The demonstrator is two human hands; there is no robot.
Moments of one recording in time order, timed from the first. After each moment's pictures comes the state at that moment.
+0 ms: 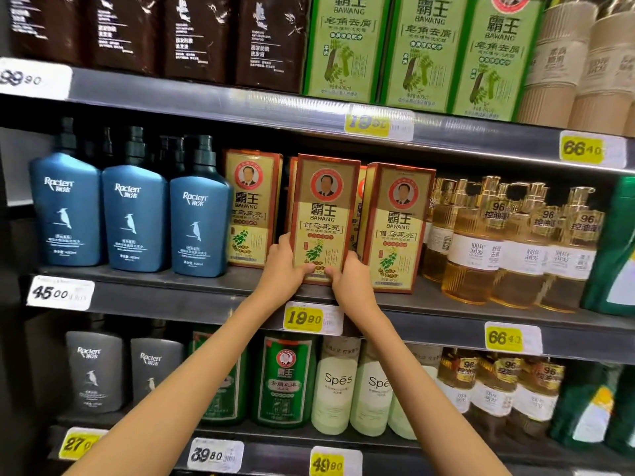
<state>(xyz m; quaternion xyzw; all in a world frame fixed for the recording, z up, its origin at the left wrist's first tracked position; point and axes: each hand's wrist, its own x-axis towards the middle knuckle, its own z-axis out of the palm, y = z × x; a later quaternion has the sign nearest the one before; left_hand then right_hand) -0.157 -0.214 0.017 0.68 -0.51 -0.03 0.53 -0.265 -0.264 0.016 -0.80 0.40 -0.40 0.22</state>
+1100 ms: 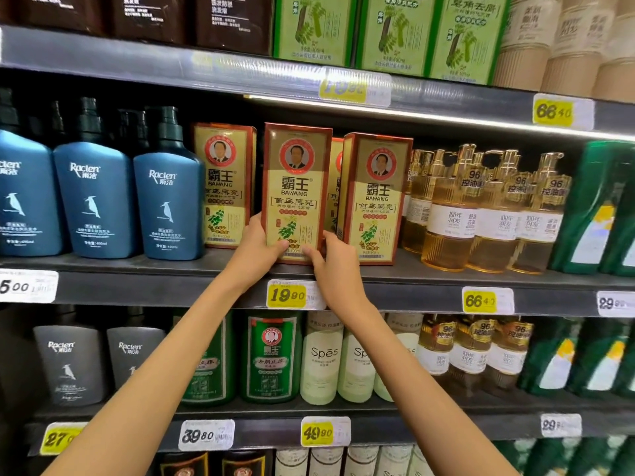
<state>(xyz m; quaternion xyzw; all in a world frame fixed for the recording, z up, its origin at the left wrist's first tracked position) -0.152 -0.199 0.016 0.63 -0.53 -0.09 0.56 -0.277 -0.250 -0.001 -0.79 0.33 -0.49 0.15</state>
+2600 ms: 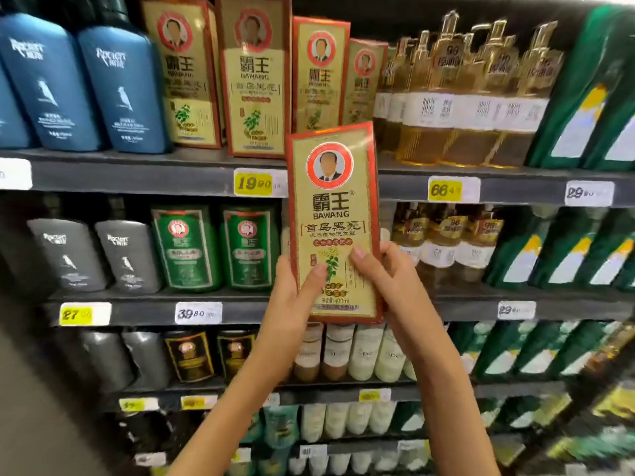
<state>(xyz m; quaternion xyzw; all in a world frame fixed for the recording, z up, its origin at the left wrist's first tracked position) -0.325 -0.086 -0.114 0.49 -0.46 -0.29 0.68 -0.446 -0.148 -0.087 -0.62 0.24 -0.42 0.61</state>
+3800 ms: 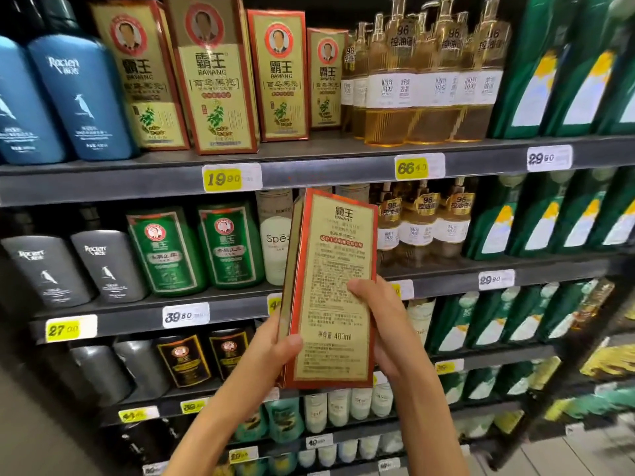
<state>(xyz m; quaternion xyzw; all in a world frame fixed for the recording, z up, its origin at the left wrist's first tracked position) -0.322 -0.051 -0.163 0.47 -0.52 -0.46 0.54 -0.466 -0.136 -0.145 -0.47 0.23 -0.44 0.73</state>
